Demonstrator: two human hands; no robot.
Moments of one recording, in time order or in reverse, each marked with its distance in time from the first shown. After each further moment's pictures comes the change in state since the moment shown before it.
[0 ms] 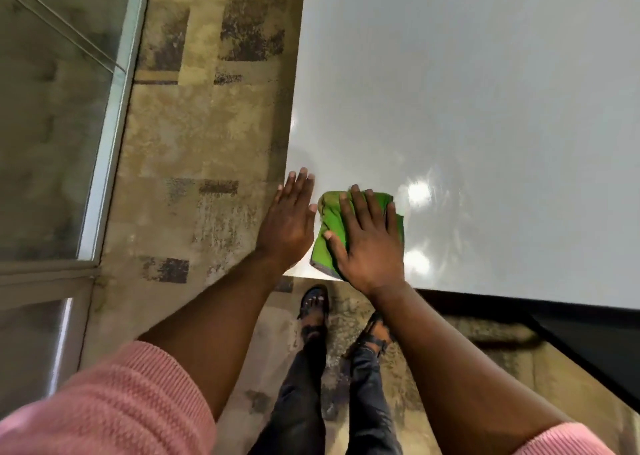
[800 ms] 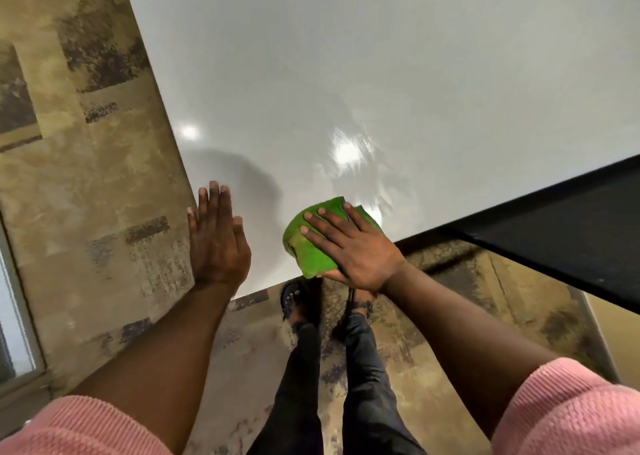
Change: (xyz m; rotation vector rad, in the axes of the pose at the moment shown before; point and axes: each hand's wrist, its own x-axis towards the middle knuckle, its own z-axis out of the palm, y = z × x) left_hand 0.007 -0.025 0.025 0.144 0.095 0.110; right_hand -0.071 0.069 -0.009 -0.248 -0.107 -0.290
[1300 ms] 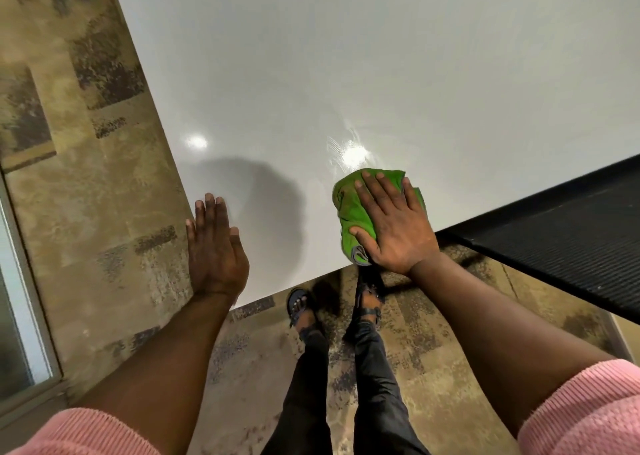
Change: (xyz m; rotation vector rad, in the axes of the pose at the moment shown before) left_hand 0.000 0.005 0.002 0.067 -0.020 -0.018; right_hand -0.026 0.057 -0.005 0.061 0.017 0.491
